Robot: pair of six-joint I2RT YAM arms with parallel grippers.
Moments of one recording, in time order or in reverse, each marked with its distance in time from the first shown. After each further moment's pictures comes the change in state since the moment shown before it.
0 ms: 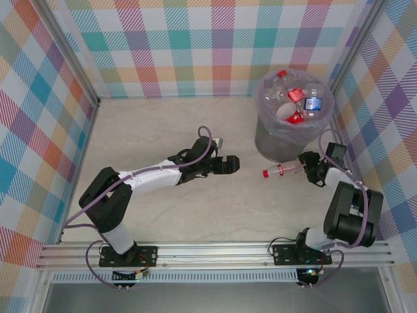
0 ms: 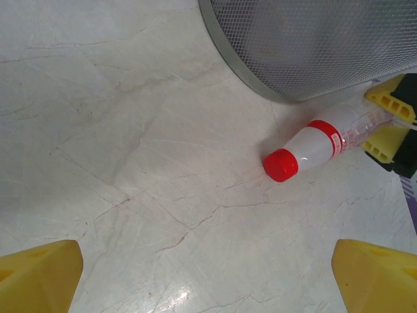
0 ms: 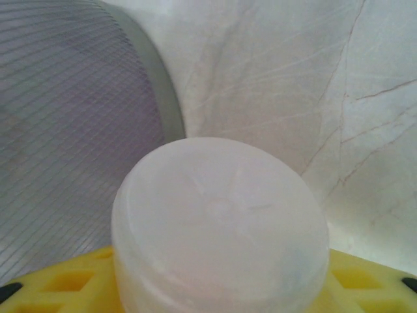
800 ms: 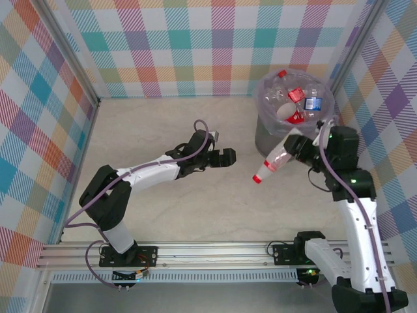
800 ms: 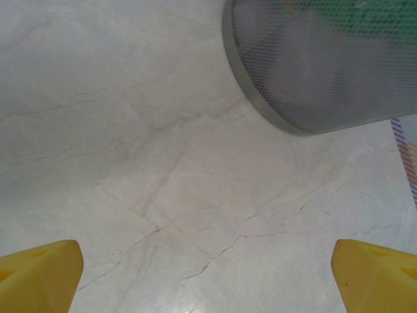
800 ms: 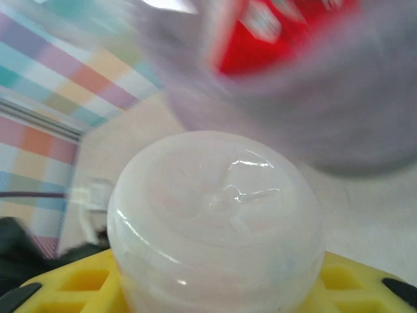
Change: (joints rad) left arm 0.054 0.012 0.042 -0.043 -0.035 0.023; right arm 0.391 -0.527 0.552 -0.639 0.019 -0.287
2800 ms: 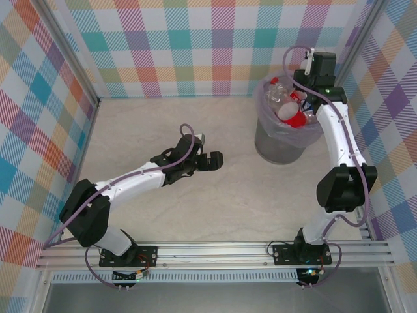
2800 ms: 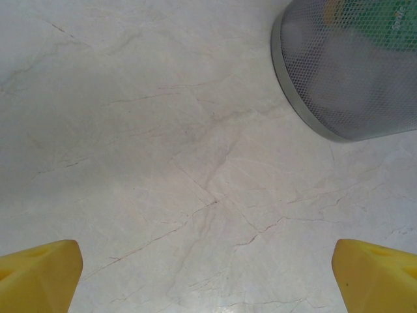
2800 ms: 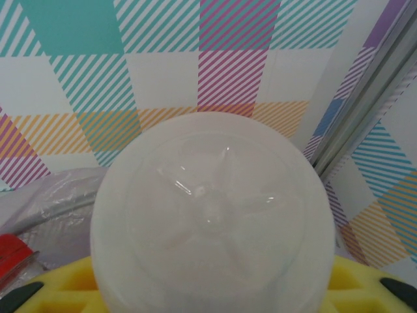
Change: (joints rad) left arm 0.014 -0.189 -0.118 -0.089 -0.108 0.026; right arm -0.026 0.868 0.614 0.284 0.470 -0.522
